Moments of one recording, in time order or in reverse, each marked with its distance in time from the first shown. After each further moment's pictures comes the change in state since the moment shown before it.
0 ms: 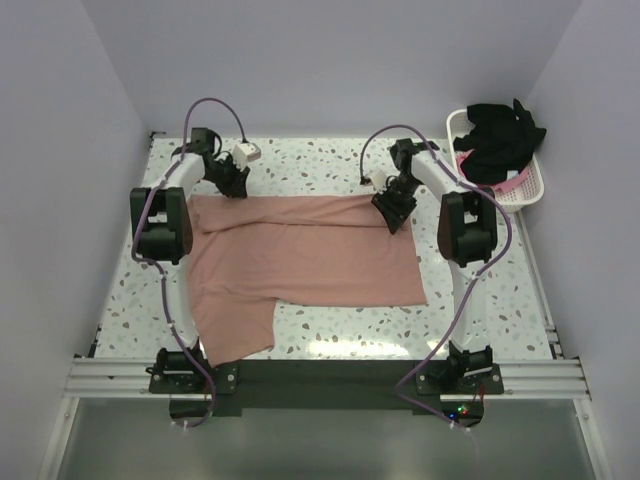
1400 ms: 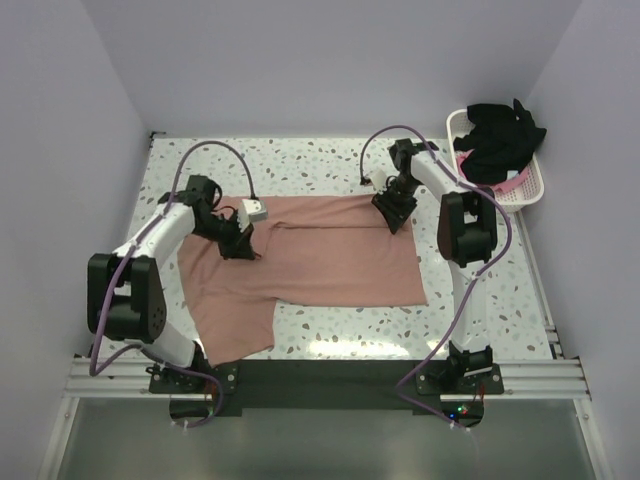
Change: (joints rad) left arm -0.084 -0.706 -0.726 -0.218 0.196 0.190; right arm 0.002 -0.002 -0.005 0.007 0.025 0.015
